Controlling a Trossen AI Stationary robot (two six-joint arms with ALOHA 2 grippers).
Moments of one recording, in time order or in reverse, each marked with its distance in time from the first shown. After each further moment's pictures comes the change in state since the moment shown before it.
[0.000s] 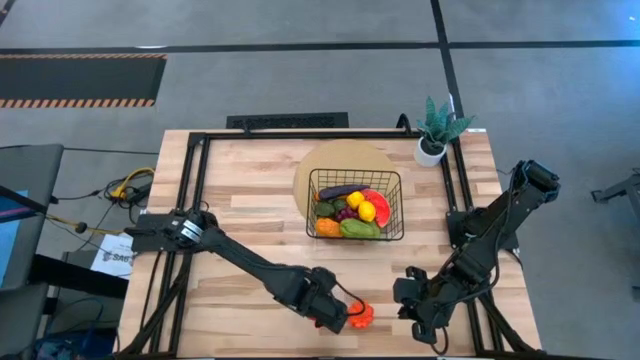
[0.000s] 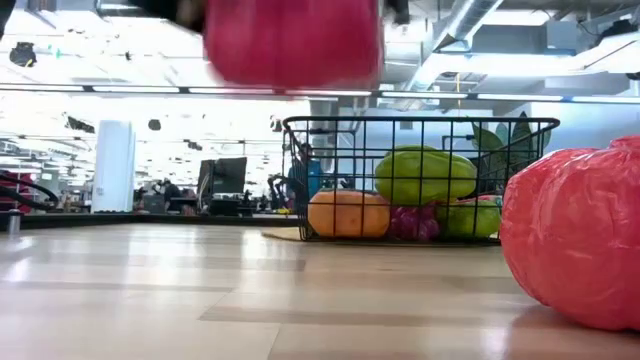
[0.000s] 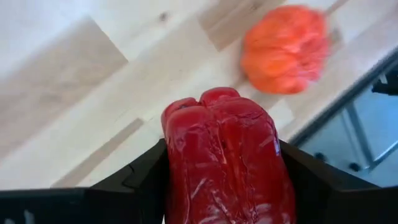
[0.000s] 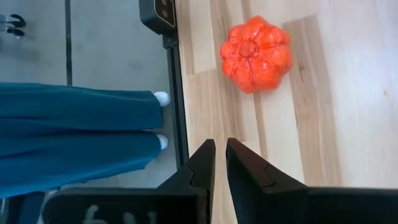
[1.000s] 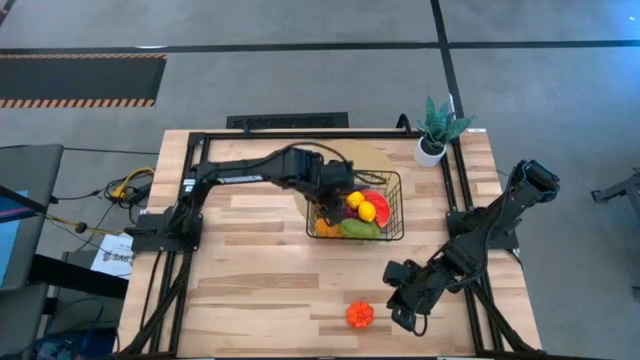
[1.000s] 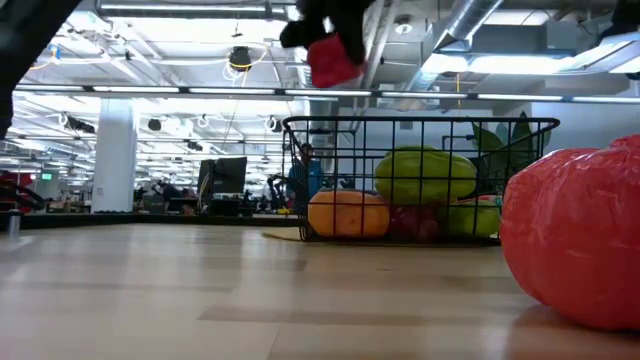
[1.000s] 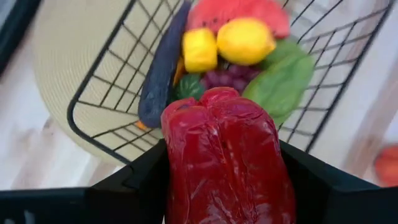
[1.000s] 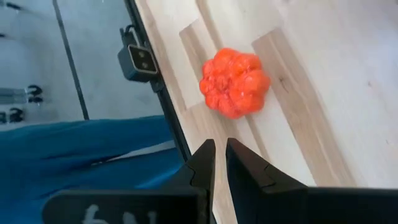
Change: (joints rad) left arm 0.519 -0.122 0.228 -0.316 -0.097 1.004; right arm -0.103 0.000 0.000 0.021 -0.008 0.214
